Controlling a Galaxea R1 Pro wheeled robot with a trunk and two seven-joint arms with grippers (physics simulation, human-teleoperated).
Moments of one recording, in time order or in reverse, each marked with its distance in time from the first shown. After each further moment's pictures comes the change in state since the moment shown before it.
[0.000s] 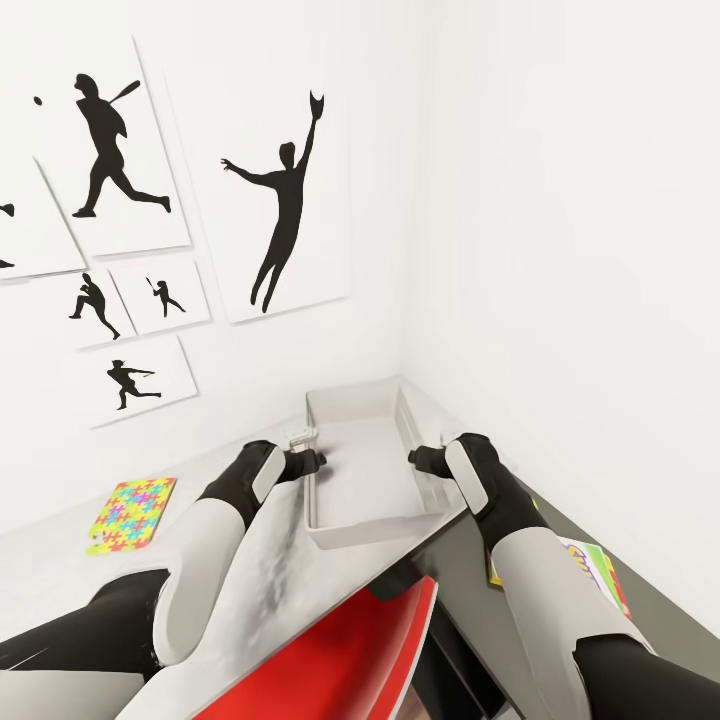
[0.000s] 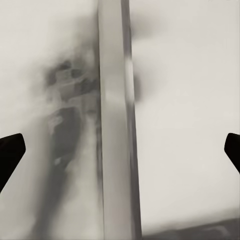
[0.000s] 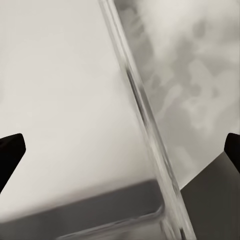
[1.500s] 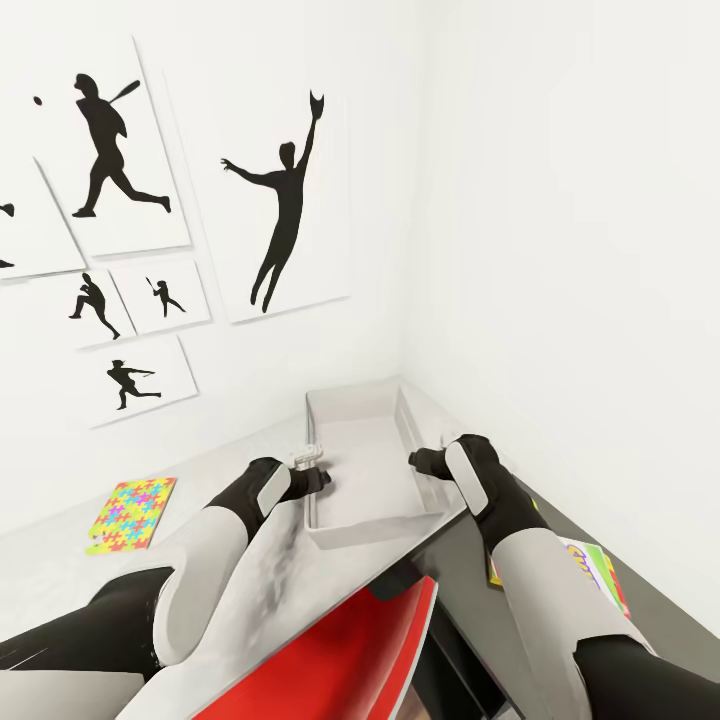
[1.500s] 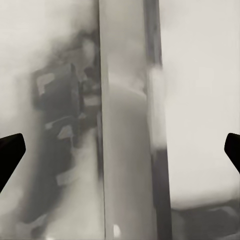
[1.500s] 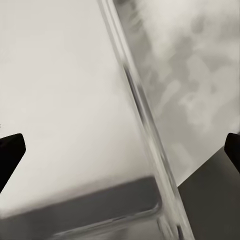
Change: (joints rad) left arm 0.000 0.000 0.001 0.128 0.001 -0.065 -0.008; right arm 0.003 -0.001 0.003 0.003 0.002 0.005 -0.002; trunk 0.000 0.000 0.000
